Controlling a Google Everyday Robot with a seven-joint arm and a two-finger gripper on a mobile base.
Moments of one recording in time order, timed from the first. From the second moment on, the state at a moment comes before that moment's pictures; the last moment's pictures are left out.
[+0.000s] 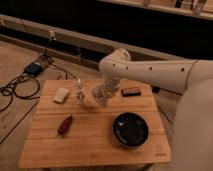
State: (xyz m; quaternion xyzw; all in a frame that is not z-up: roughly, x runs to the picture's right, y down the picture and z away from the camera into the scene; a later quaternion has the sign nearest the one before) arm 0.026 0.046 0.753 -0.19 0.17 0.76 0.60
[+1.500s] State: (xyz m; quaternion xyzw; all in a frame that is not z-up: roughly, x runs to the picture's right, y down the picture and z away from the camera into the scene) arm 0.104 0.132 0.675 -0.13 0.16 0.85 0.49
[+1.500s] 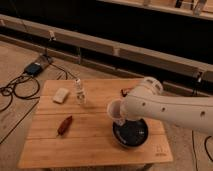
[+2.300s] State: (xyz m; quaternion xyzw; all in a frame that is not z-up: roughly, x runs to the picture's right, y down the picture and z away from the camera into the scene) arm 0.110 0.116 0.699 -0.16 0.13 0.87 0.44
